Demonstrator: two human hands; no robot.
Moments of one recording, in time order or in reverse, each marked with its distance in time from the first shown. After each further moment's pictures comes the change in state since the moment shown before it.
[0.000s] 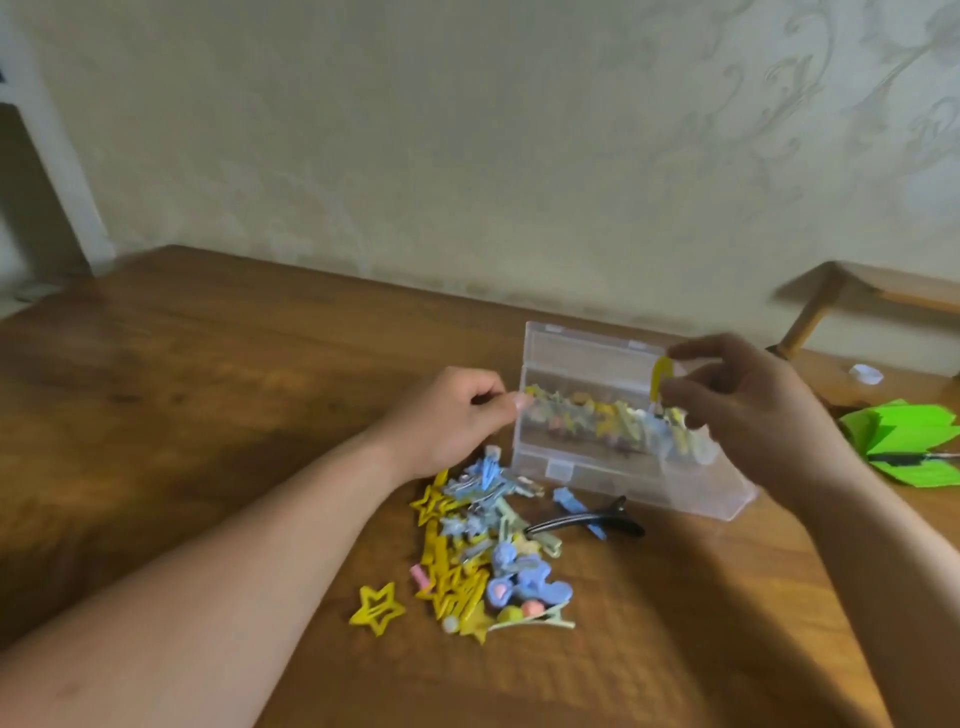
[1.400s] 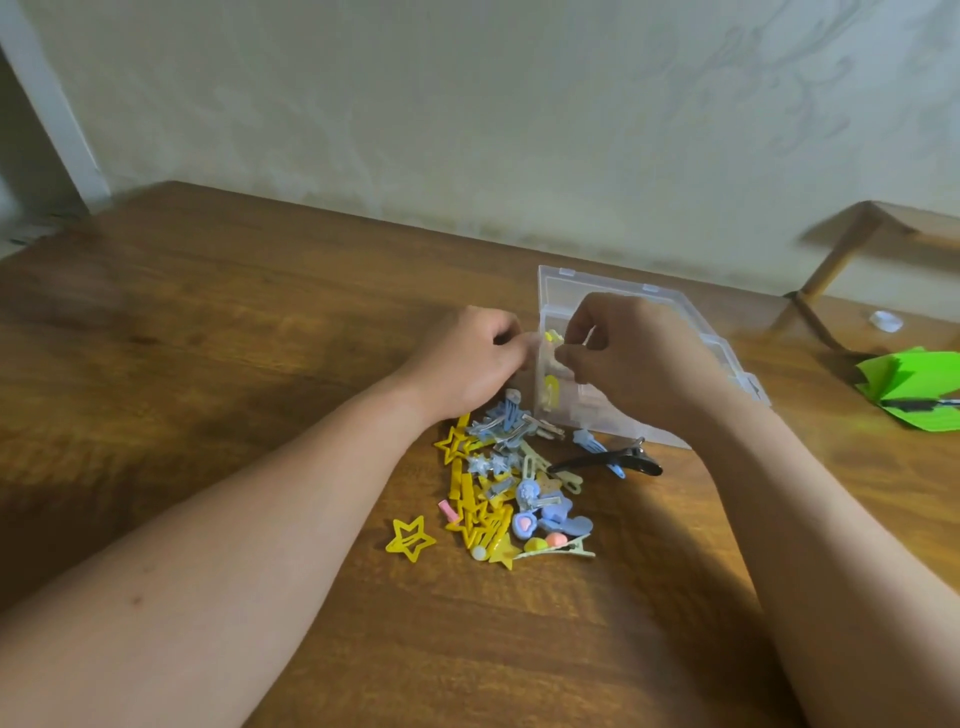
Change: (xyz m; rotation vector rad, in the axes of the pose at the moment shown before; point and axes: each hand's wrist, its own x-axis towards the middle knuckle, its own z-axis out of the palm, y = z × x) left_hand 0.002 0.008 0.002 0.011 0.038 -0.033; right_hand 0.009 -0.050 0.075 -0.442 -0.237 -0.138
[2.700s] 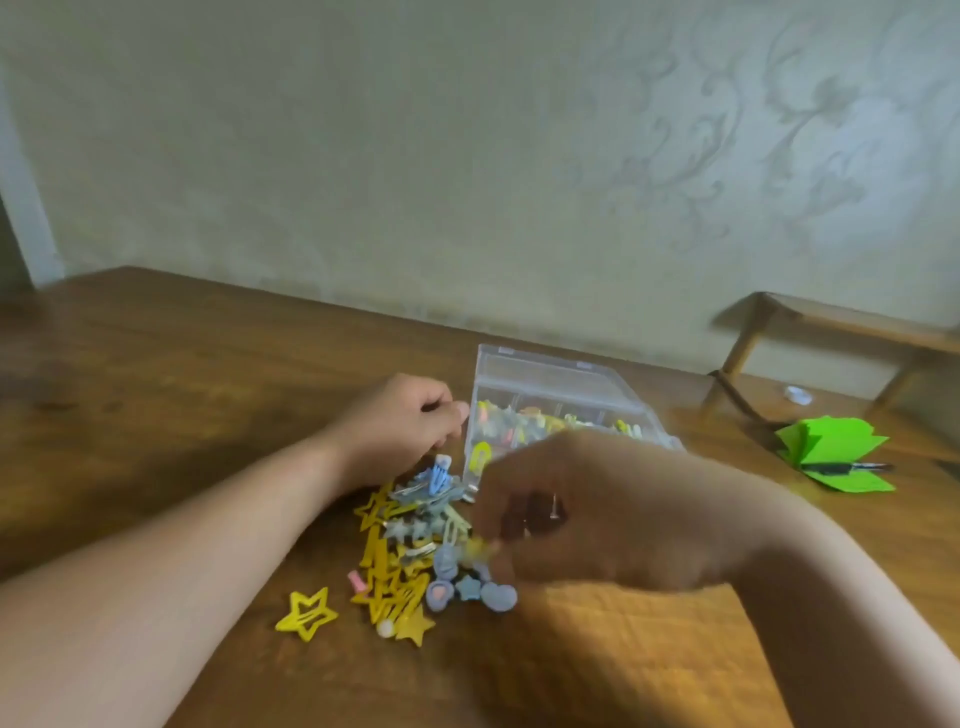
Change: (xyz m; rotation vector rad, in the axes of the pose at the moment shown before) left_hand 0.004 -0.007 0.004 0.026 0.006 0.012; right_hand -0.084 -0.022 -0.058 0.056 -0.482 -0.385
